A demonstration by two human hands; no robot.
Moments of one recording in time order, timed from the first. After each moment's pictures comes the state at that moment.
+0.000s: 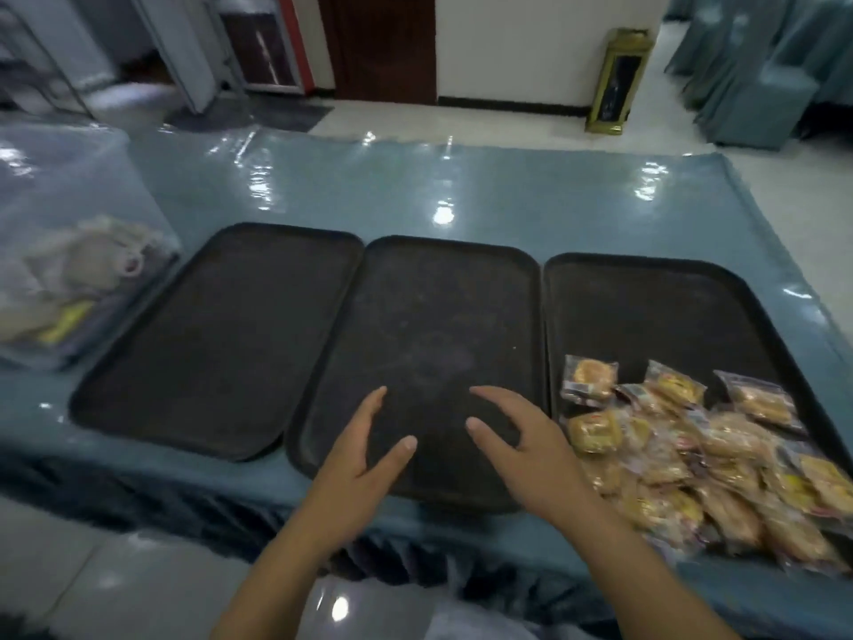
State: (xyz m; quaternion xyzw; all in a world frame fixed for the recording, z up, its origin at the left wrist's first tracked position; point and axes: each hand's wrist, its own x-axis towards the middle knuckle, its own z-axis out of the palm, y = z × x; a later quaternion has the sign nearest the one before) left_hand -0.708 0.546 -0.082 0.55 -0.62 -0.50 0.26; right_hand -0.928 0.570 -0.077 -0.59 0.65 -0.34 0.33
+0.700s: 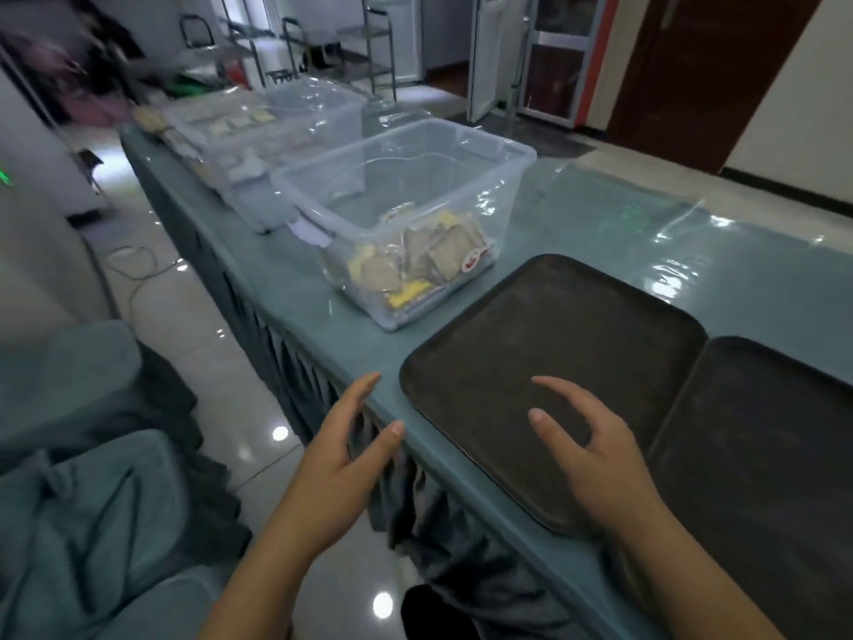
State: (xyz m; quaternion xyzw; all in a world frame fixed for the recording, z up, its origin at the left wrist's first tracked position) left_hand -0.313 0.536 -0.041 0.70 -0.45 -0.35 0.43; right_hand -0.558 0.429 -0.047 -0.71 0.48 -0.34 0.40
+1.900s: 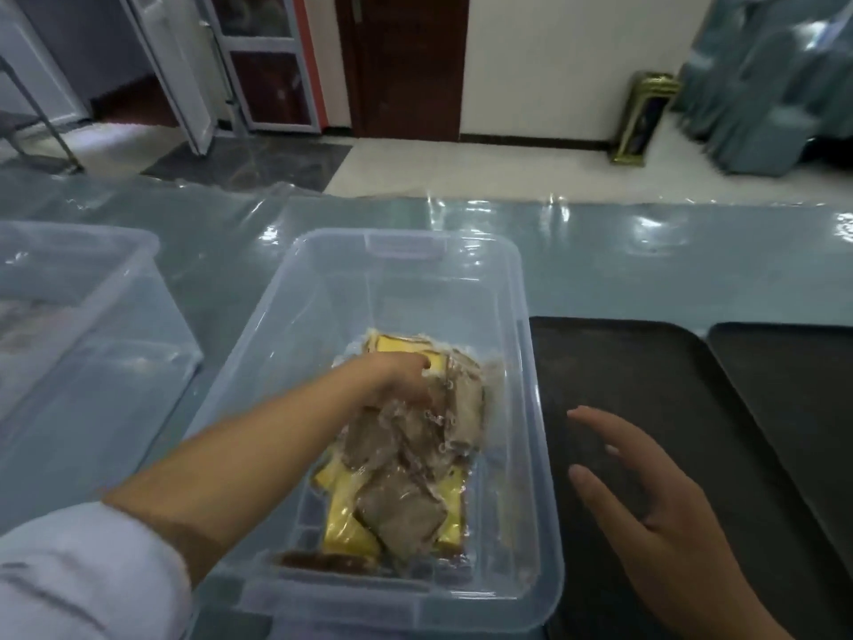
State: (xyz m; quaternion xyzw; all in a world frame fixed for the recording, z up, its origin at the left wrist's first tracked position) left_hand -0.117 -0.076 -0.066 0.45 -0.82 -0.25 -0.23; right_hand -0.266 0.215 0.002 -0.53 0.70 -0.44 0.21
